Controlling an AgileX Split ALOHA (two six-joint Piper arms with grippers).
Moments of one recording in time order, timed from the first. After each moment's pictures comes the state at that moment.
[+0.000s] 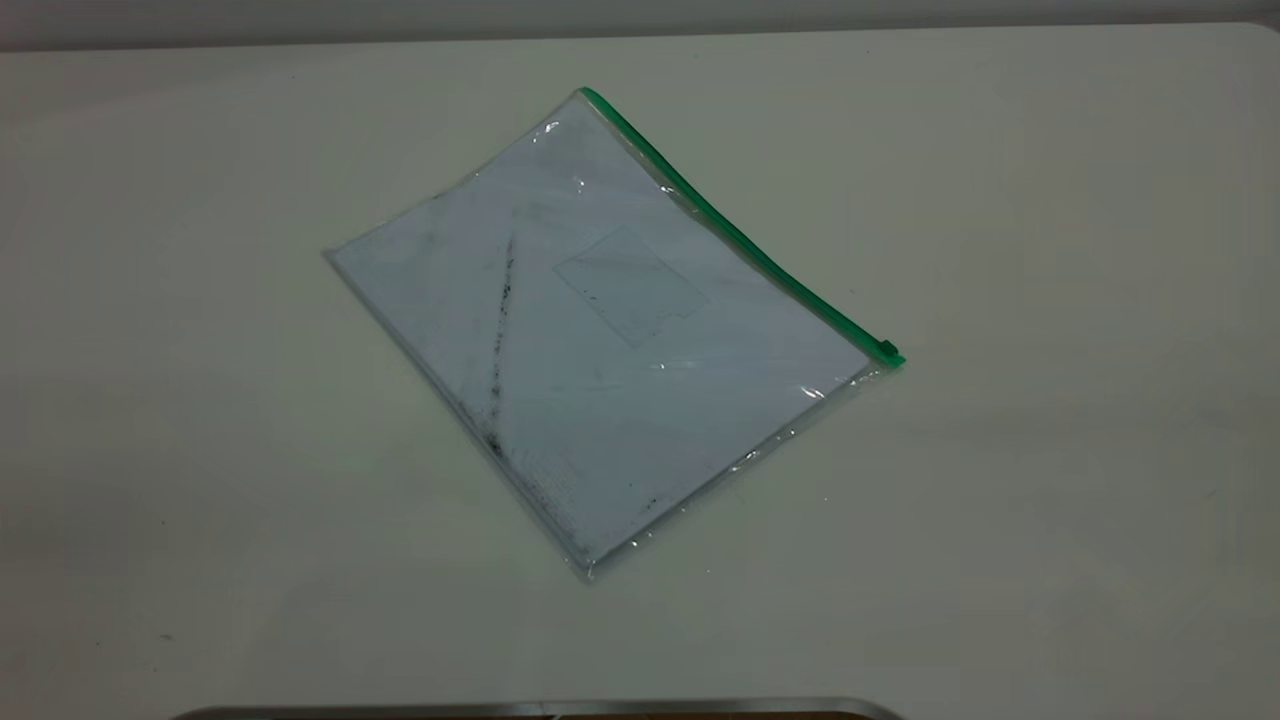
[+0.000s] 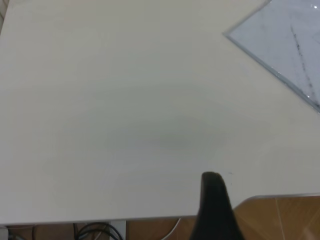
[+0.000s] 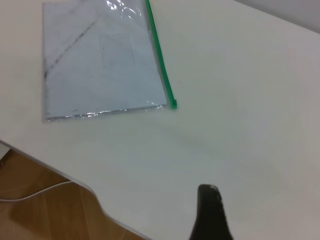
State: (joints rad) left arm 0.02 -0.02 -0.49 -0.03 1.14 0.05; right arm 0.27 -0.02 -0.48 0.12 1.14 -0.23
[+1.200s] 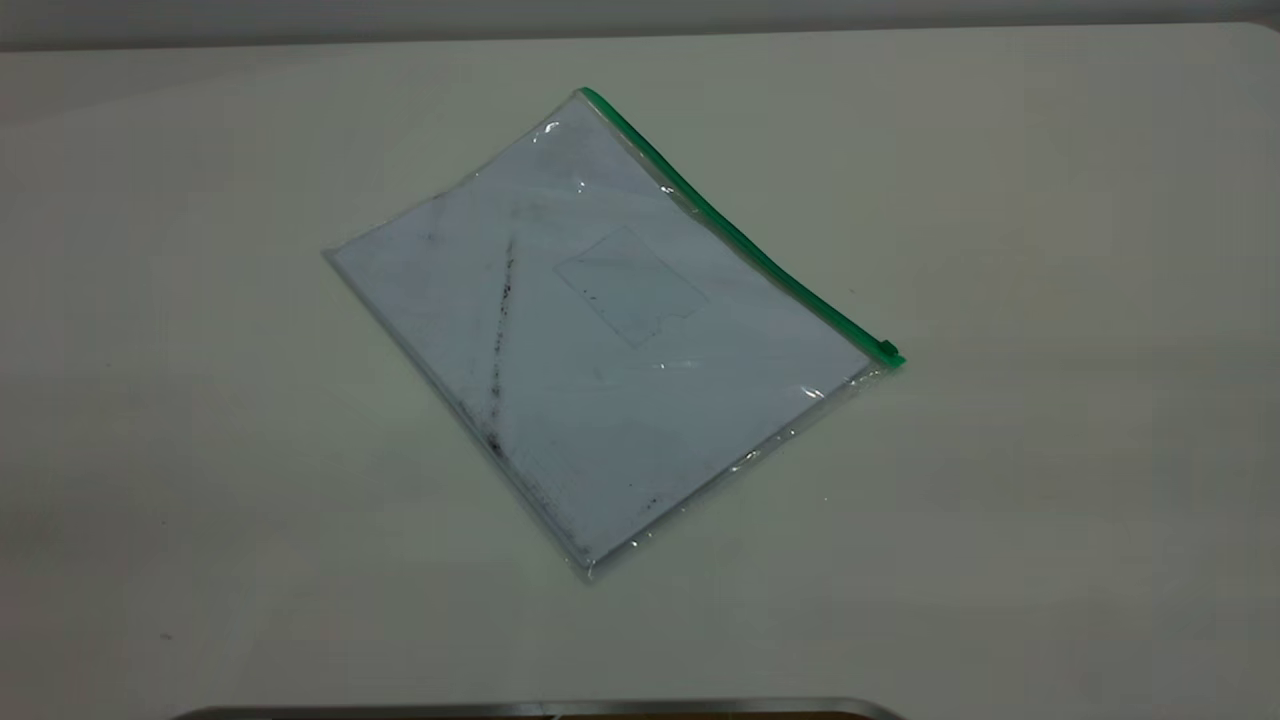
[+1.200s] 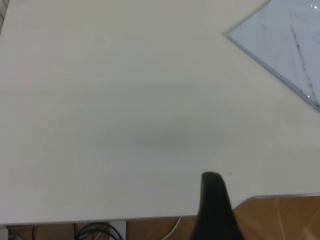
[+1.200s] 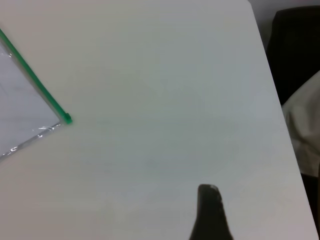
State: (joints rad) left arm 0.02 -0.02 -0.49 -0.03 1.14 0.05; right arm -0.09 -0.02 -0.48 0.03 1.13 -0.10
